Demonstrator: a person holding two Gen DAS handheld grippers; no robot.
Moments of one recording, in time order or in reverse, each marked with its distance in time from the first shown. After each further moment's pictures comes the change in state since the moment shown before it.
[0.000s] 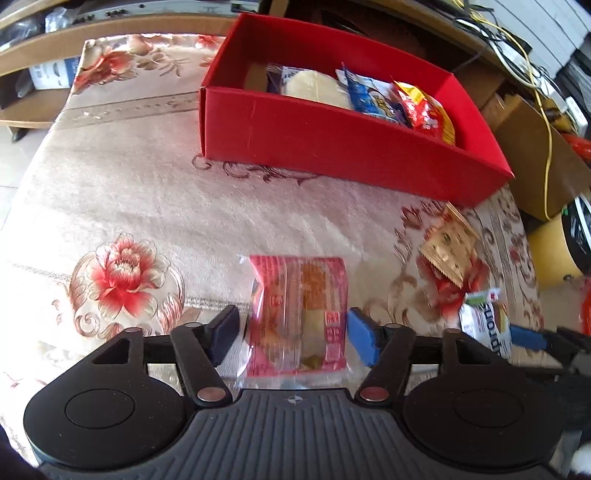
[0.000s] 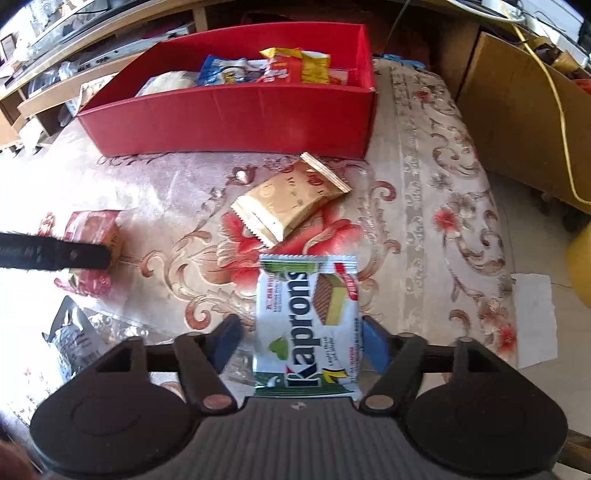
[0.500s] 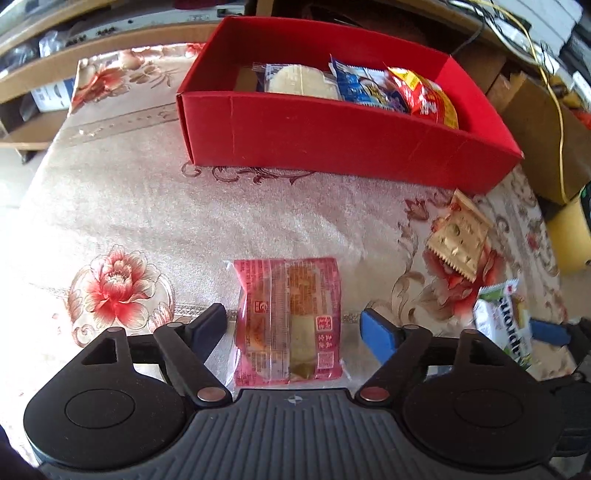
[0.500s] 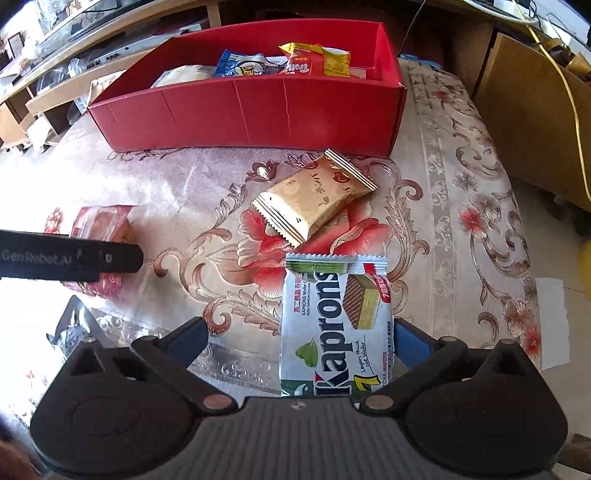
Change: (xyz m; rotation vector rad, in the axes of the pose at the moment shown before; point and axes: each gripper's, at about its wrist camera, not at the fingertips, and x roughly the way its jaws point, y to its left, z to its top) left arm 0.010 -0.017 -0.005 0.082 -0.012 0.099; right arm 0.009 0.010 -0.003 -0.003 -0.018 -0.002
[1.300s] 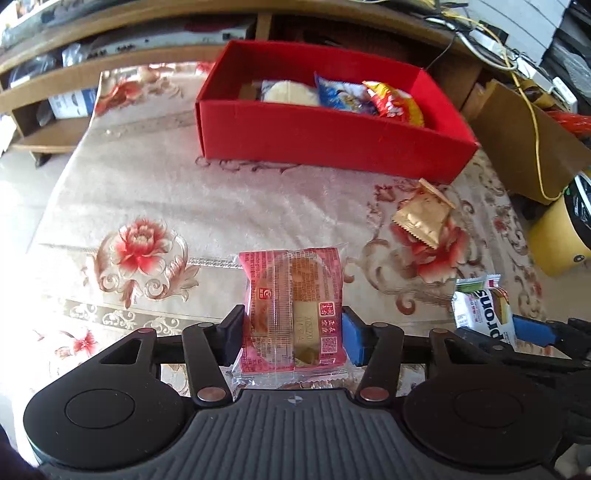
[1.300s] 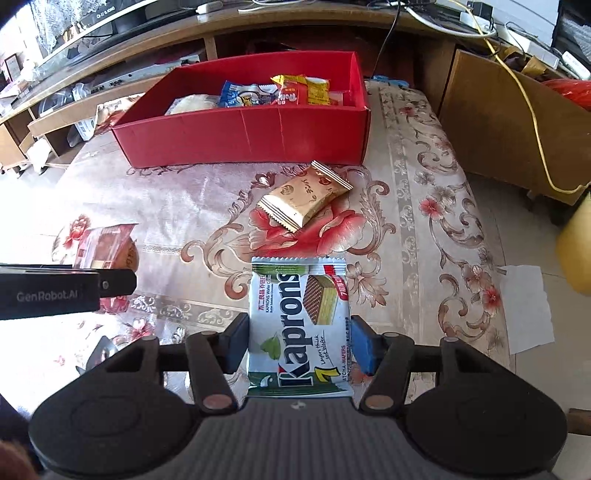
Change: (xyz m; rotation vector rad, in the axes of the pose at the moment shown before) left arm -0.053 -0.011 -0.034 -0.009 -0.067 -0.011; right arm -0.060 0.008 -0.027 0.050 -0.073 -0.031
